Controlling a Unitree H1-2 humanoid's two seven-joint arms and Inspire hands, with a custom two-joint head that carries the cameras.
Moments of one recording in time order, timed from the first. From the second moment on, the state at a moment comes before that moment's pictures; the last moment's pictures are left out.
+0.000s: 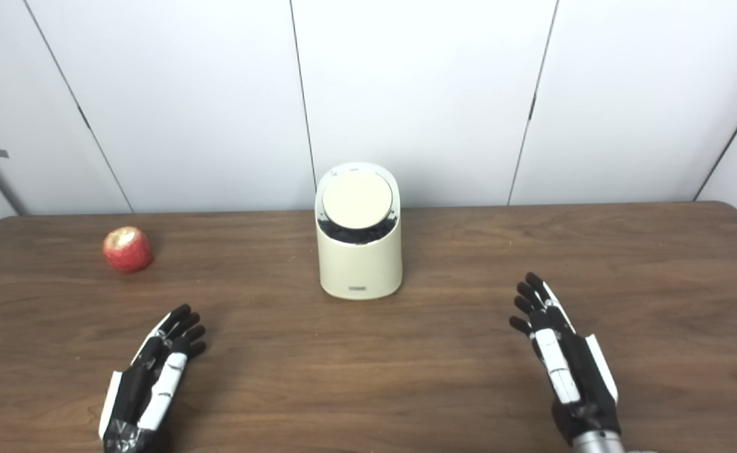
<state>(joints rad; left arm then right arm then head) 0.20 0.00 0.08 -0.21 -0.11 -0.09 0.03 0.09 -0.15 -0.07 -0.24 0.09 0.05 0.07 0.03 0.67</state>
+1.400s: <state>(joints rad) 0.21 0.00 0.08 -0.19 -0.09 -0.14 0.03 -0.11 -0.10 0.00 -0.24 -0.12 0.12 0.04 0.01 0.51</state>
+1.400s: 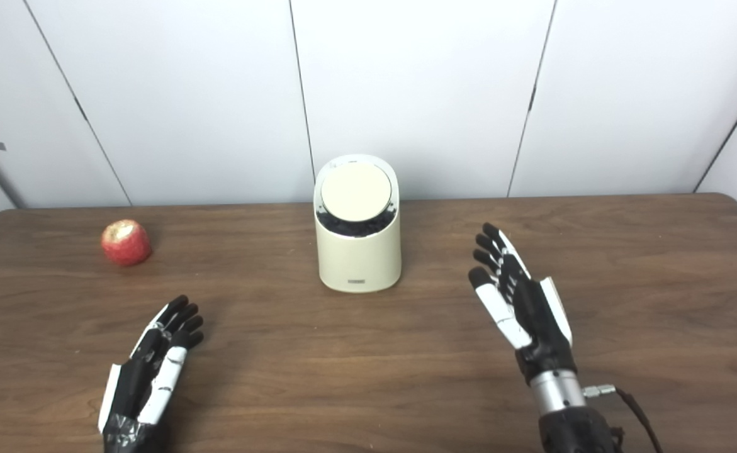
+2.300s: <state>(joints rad) 0.21 0.00 0.07 -0.19 -0.10 -0.18 0.02 -0.57 -0.08 0.12 0.12 -0.40 0.21 -0.06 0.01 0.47</state>
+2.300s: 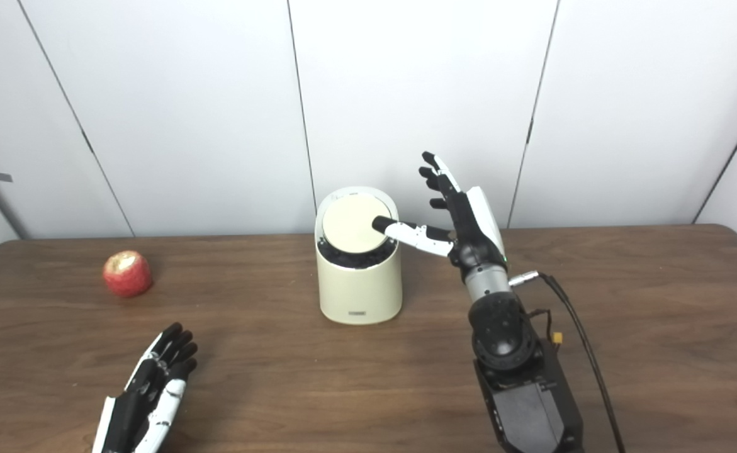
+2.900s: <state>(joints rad) 0.21 -0.01 0.07 -0.19 -0.09 -0.18 0.02 -0.71 -0.10 0.22 0.36 -0.50 0.14 -0.09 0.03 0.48</state>
